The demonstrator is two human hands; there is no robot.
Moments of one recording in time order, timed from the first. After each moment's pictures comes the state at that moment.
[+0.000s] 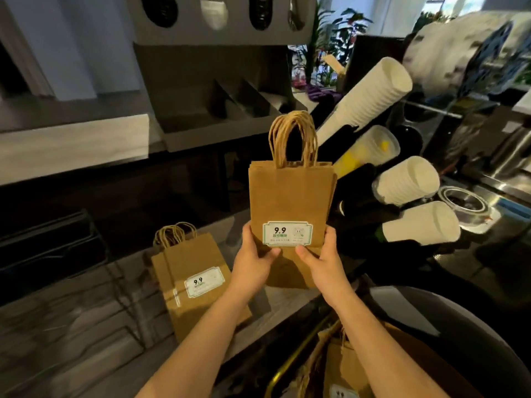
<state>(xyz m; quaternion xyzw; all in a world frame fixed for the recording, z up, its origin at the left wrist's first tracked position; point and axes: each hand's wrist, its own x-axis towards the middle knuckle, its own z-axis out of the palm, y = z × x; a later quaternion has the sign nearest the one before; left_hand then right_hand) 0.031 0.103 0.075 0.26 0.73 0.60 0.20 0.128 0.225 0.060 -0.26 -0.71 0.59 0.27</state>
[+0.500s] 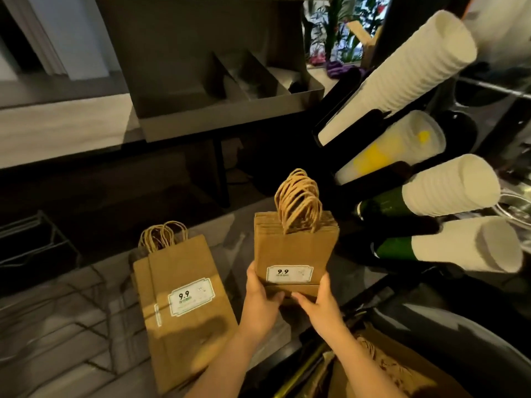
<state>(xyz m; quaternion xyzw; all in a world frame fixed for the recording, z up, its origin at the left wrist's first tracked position) 0.017 0.145 -0.039 0.20 0.75 0.58 0.23 0.105 0.263 -0.050 -0.37 -0.75 0.54 0.08</state>
